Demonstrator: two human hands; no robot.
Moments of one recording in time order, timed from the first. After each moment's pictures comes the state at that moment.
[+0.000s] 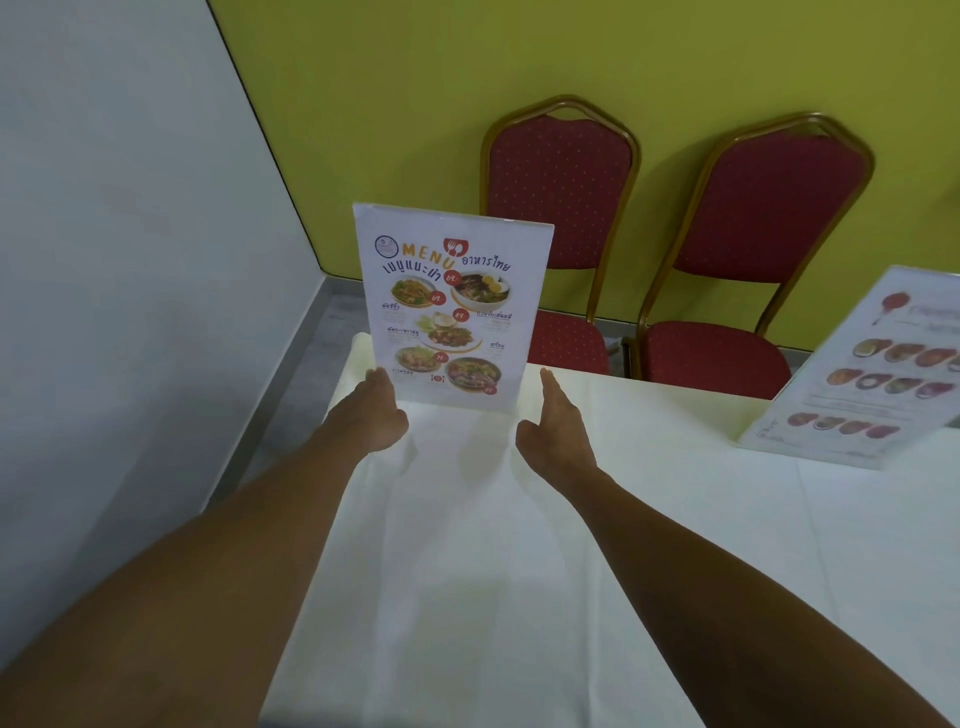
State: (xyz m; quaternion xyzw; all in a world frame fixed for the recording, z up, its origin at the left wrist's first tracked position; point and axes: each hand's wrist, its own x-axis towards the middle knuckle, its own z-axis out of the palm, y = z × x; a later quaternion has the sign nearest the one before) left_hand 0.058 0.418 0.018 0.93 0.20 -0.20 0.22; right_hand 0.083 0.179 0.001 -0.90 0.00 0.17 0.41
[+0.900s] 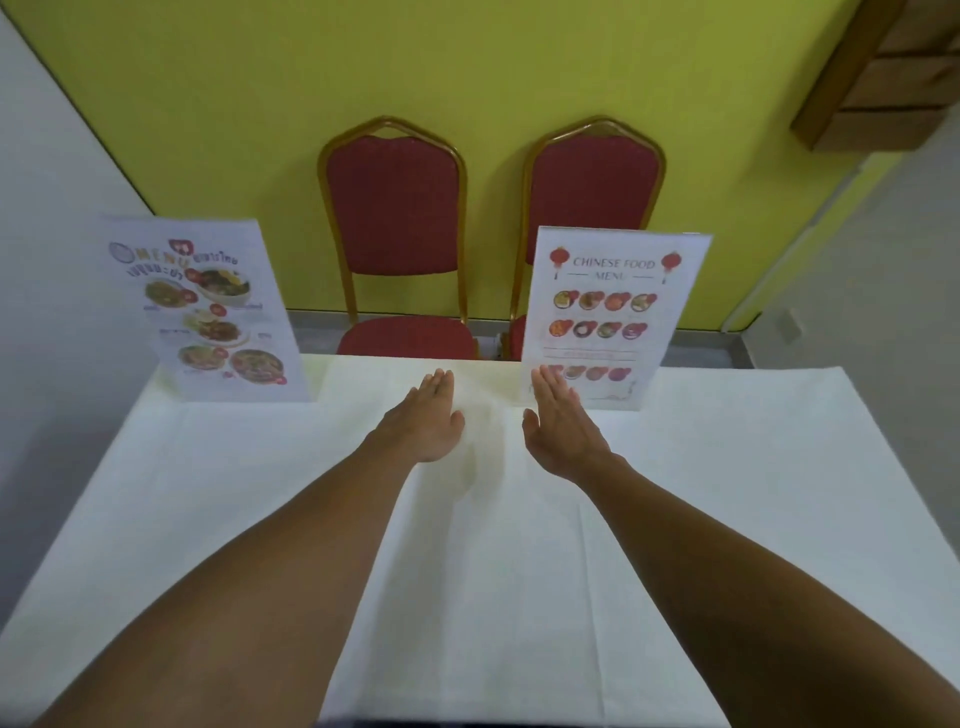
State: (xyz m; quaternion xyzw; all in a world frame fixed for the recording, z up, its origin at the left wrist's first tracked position) left_hand 0.066 0.056 0.039 0.96 -0.01 -0.22 0.15; right_hand 0.075 -0.151 0.018 -0.96 -0.12 0.08 0.22
